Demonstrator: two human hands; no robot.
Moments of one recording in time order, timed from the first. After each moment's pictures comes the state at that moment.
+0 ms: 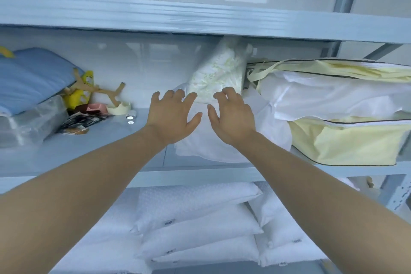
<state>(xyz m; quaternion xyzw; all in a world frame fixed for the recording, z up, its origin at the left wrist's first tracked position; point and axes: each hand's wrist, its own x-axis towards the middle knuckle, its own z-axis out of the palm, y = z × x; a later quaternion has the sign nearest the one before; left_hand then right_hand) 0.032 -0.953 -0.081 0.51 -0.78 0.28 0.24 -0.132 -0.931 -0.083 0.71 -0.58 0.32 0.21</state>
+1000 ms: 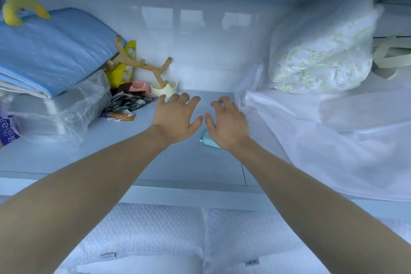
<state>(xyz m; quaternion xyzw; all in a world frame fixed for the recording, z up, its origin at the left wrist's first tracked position) 0.245 -1.142 -0.164 0.56 -0.77 0.24 0.15 0.087 -1.136 -0.177 0.76 -0.57 0.28 0.10</state>
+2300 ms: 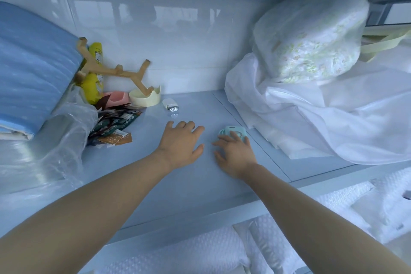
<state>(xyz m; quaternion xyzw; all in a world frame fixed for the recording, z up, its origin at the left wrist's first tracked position) 0.325 -1.221 -0.226 0.40 -0.89 0.19 0.12 0.153 -1.160 -0.257 0.70 -0.70 0.17 0.02</state>
